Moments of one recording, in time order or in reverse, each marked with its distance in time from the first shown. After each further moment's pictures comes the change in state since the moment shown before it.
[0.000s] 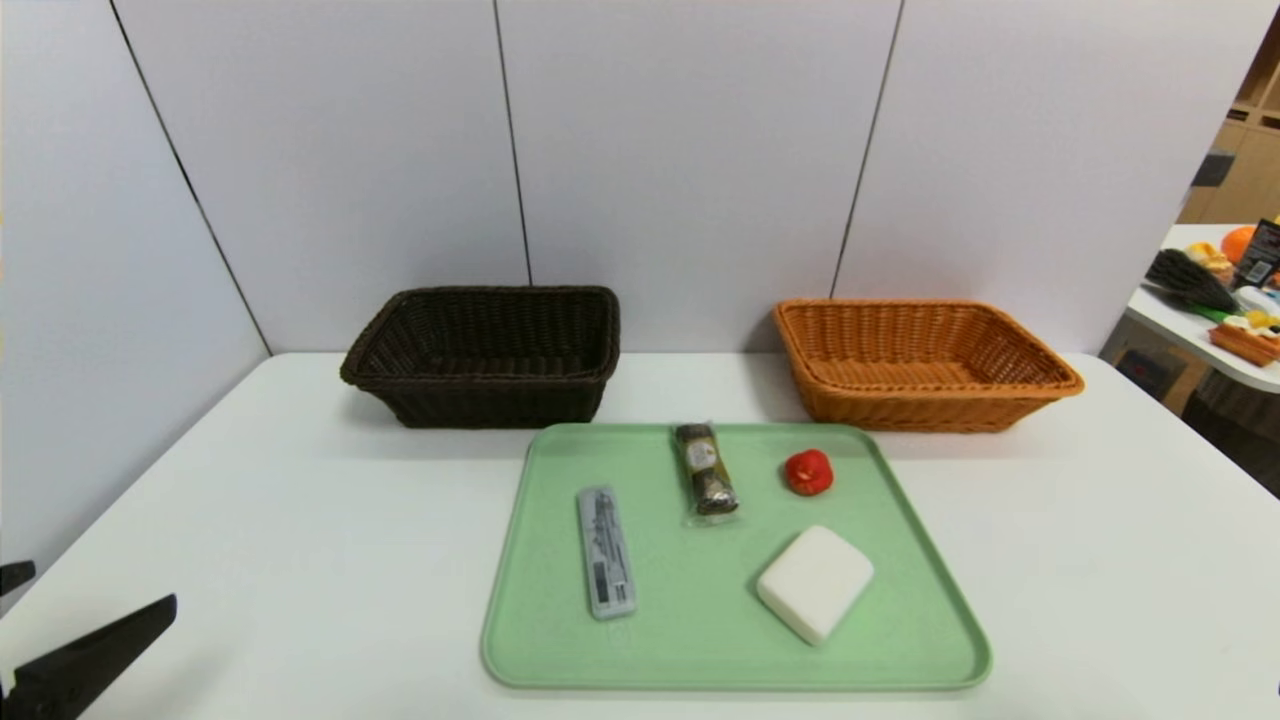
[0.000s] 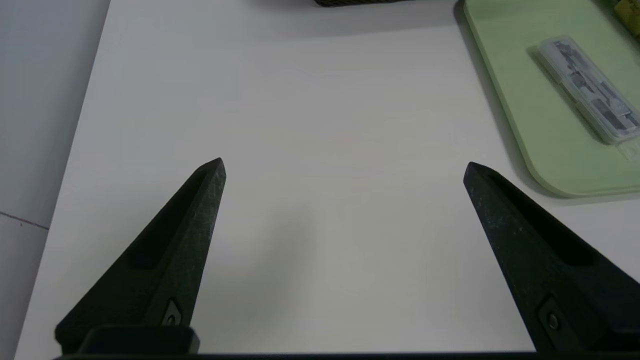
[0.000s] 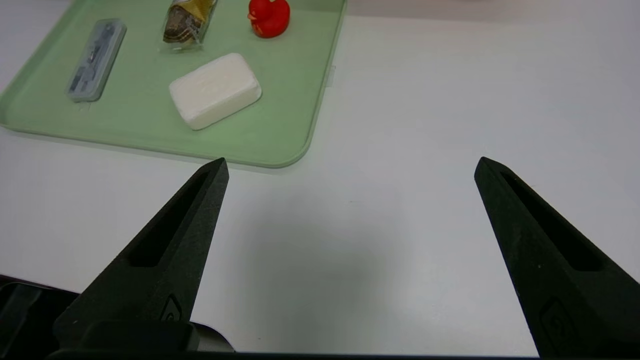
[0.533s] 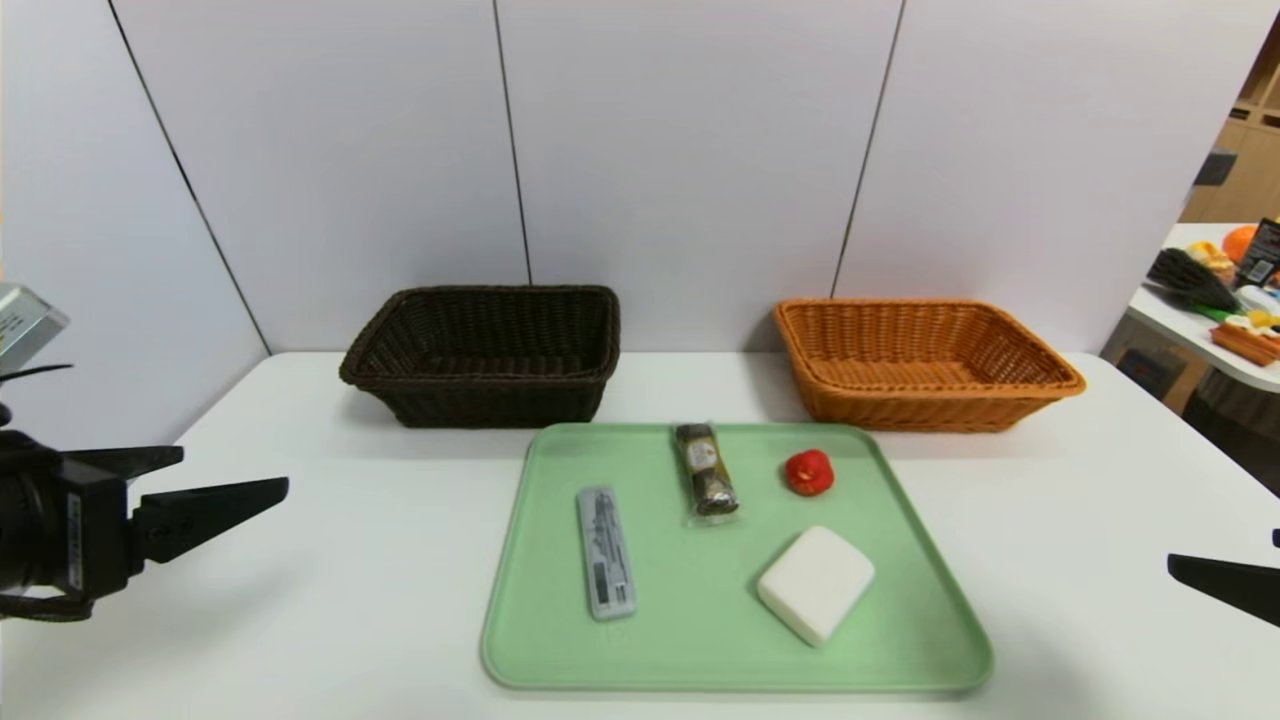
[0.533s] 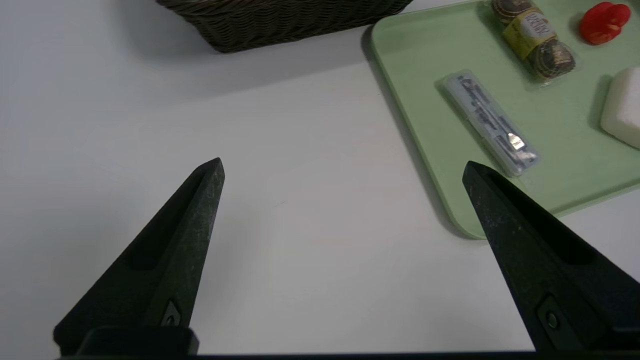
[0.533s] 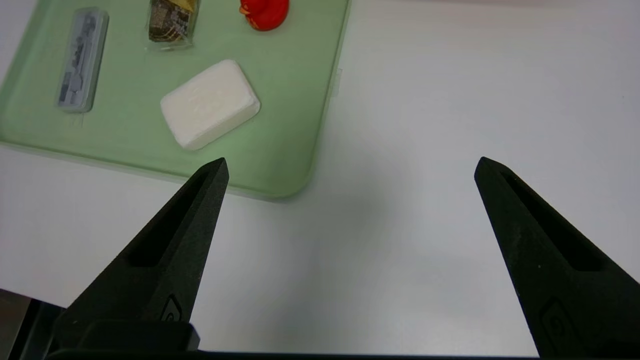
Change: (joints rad) left arm -0.048 0.369 -0.264 -0.003 -0.217 0.004; right arm 0.000 0.381 -0.200 0.019 0.031 -0.006
